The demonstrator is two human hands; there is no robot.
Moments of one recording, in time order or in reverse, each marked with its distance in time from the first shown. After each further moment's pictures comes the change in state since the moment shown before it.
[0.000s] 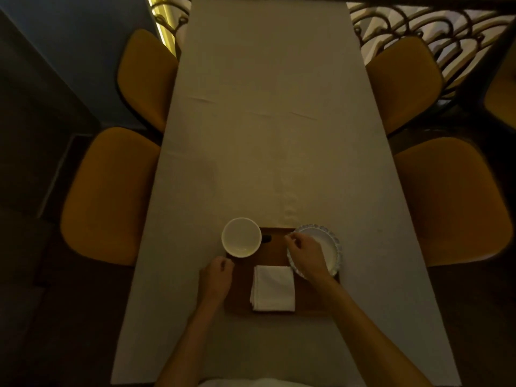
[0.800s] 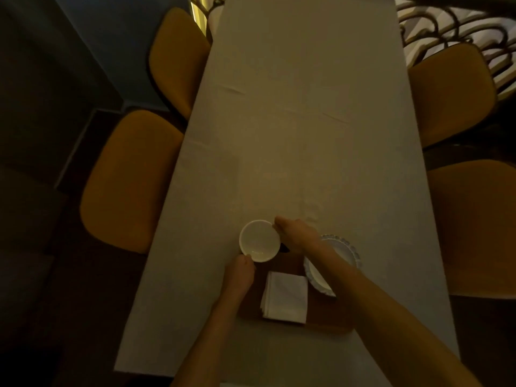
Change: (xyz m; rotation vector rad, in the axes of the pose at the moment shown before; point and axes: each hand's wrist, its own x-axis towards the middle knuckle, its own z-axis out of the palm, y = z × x) left_hand 0.024 0.014 0.014 0.036 -0.128 -0.111; right_hand 0.084 -0.052 0.040 -0.699 -0.475 -0.251
